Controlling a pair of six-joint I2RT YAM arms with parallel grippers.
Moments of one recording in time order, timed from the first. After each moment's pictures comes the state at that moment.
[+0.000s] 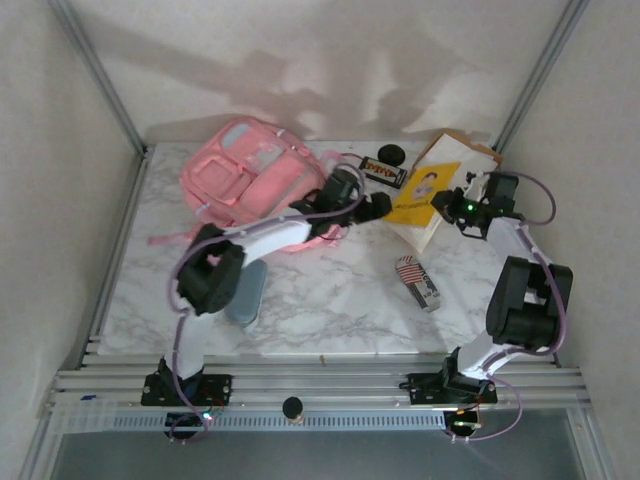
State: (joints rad) left arm -0.70 2.04 1.59 -0.08 0.20 -0.87; right arm -0.18 1.58 1.06 -0.22 -0.78 0.52
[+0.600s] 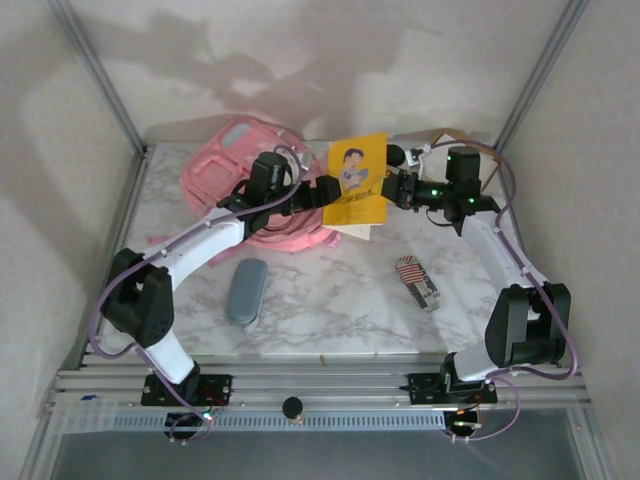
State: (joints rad) left arm -0.51 1.68 1.30 -0.09 0.43 -0.75; right arm 0.14 1.48 1.18 -0.21 -1.11 0.59
